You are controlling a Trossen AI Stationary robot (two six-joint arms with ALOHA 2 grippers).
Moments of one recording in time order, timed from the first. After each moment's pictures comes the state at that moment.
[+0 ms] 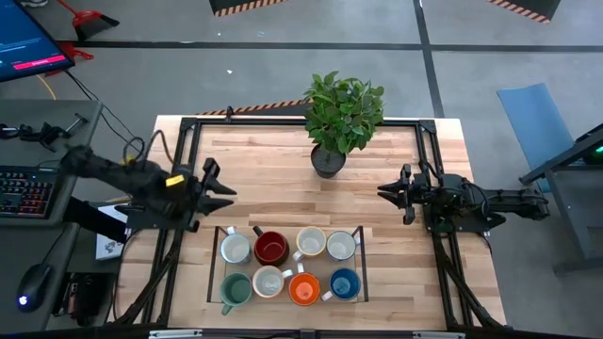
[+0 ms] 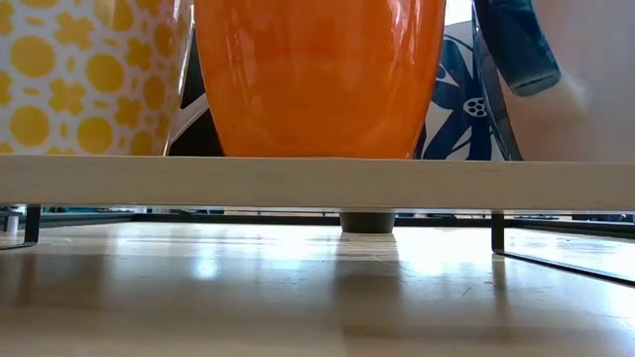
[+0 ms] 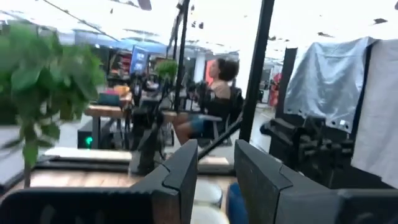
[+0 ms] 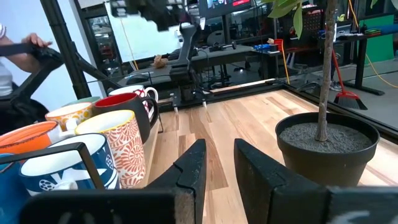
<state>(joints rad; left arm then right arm) -0.36 0.55 0.53 0.21 -0.22 -0.08 -0.03 0.02 0.01 0.02 0.06 0.16</state>
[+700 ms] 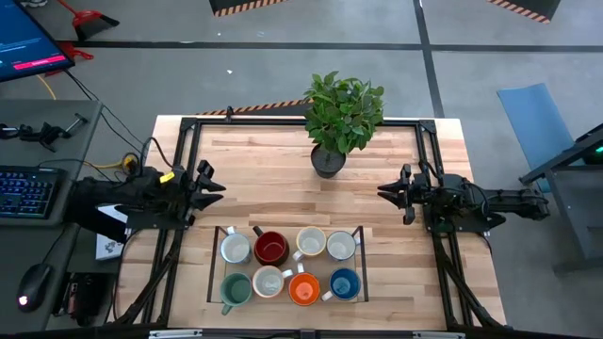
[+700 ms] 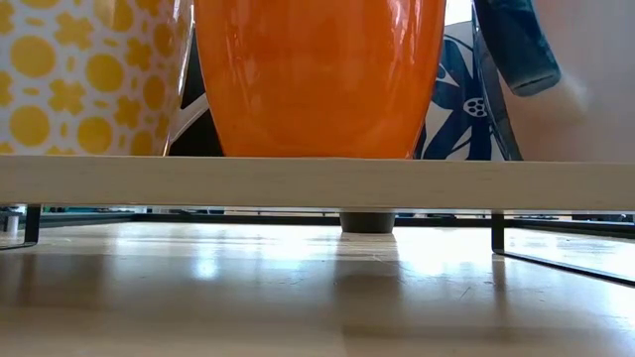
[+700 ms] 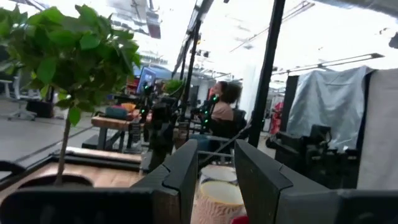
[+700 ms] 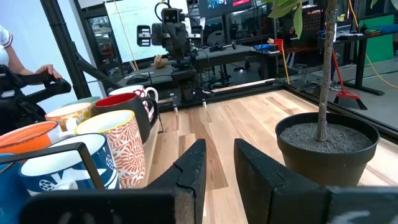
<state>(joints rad) -0.08 0.02 0.11 0.22 0.02 -0.17 -0.03 0.02 0.01 0.02 0.06 0.16</state>
